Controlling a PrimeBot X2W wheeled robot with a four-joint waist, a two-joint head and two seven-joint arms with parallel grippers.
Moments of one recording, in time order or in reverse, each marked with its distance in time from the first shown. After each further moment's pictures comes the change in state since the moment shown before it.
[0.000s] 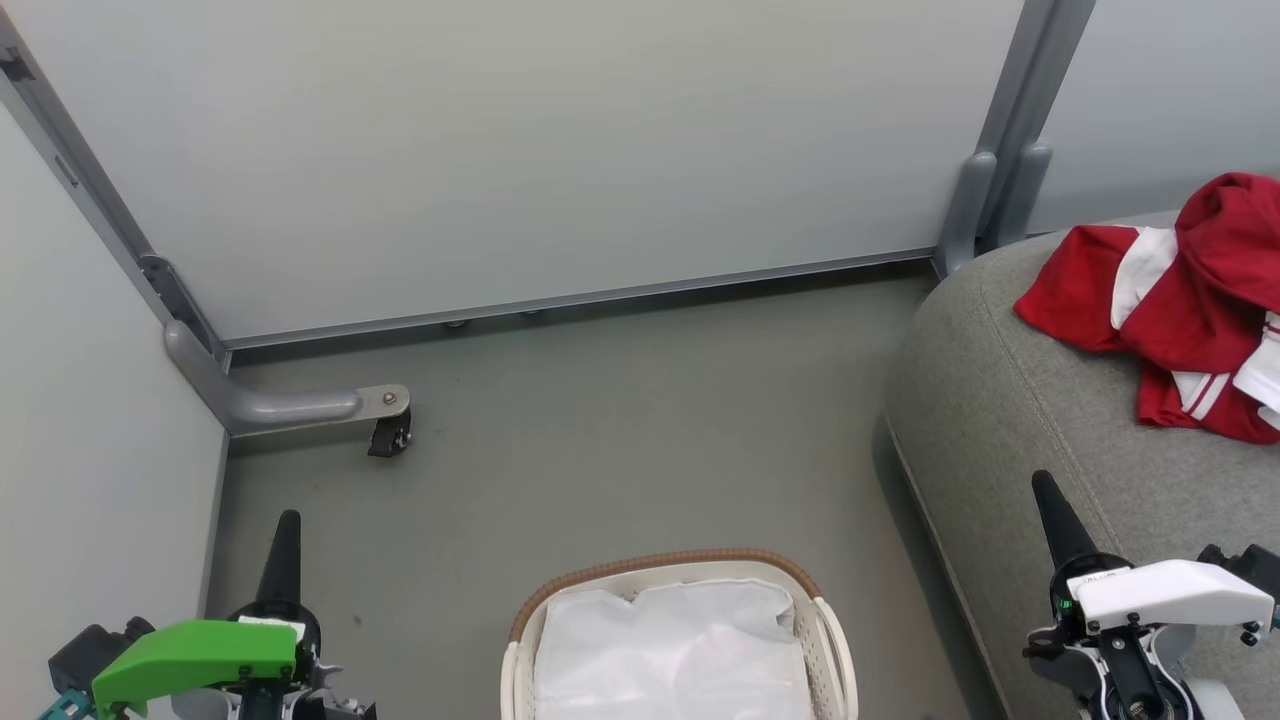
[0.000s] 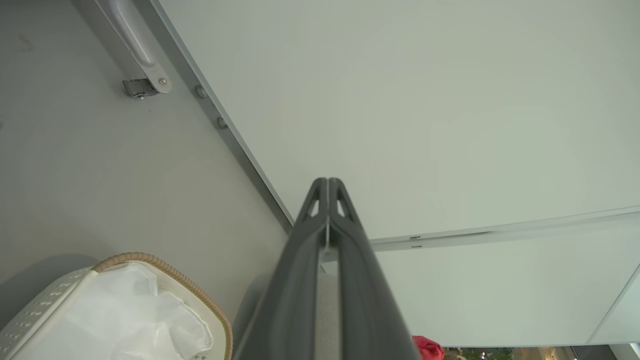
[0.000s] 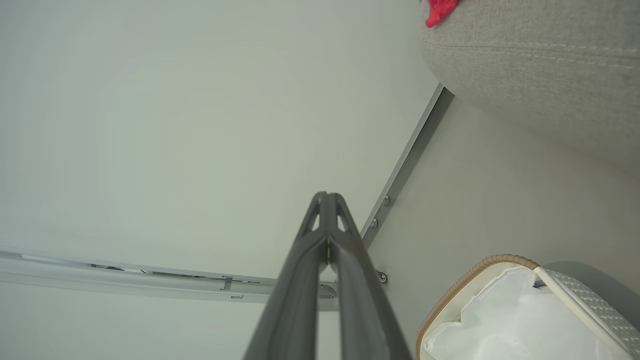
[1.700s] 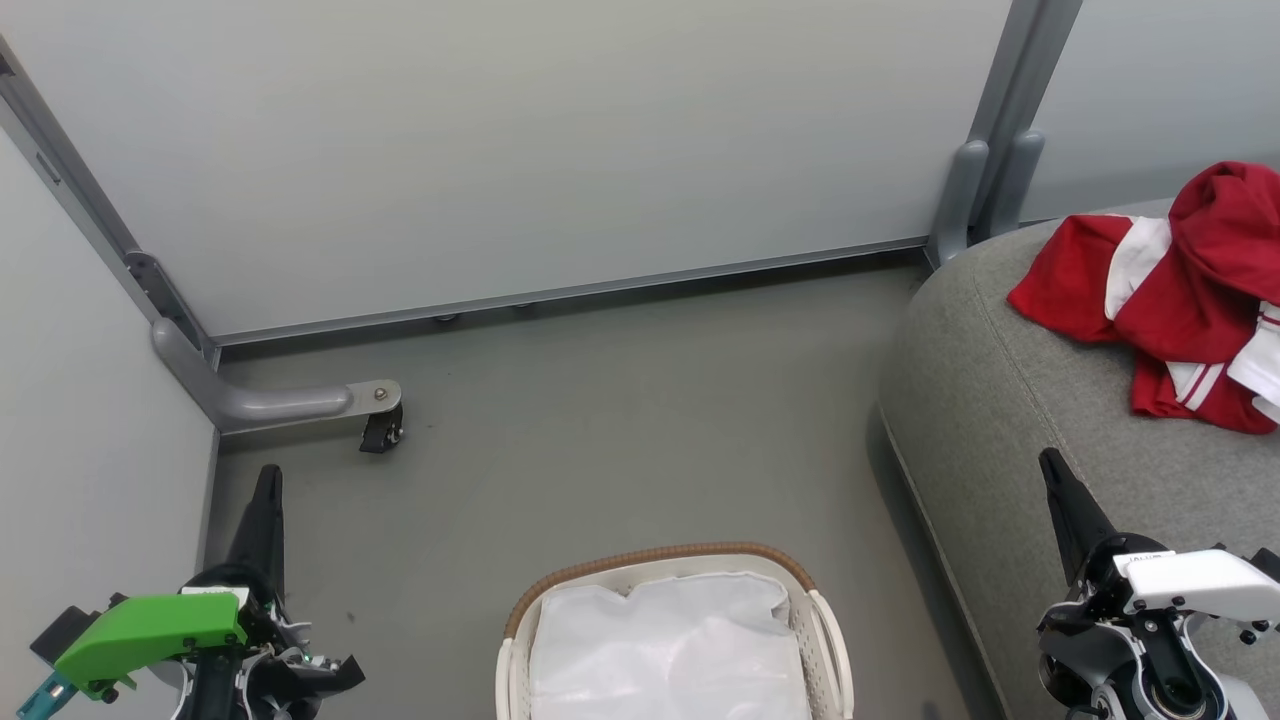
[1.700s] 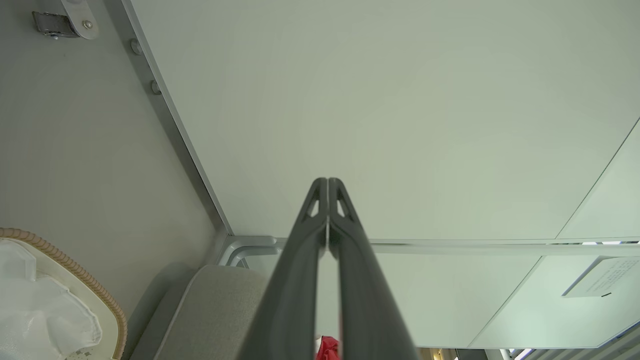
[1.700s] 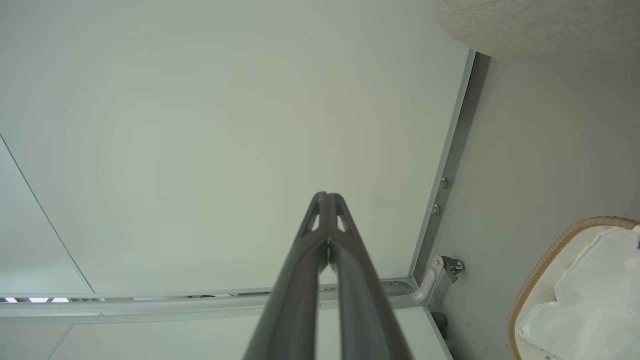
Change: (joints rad) left arm -0.052 0.000 0.047 -0.017 -0.275 -0.023 0.080; right arm -0.013 -0.002 -0.027 -0.029 0.309 0.000 0.079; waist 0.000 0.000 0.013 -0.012
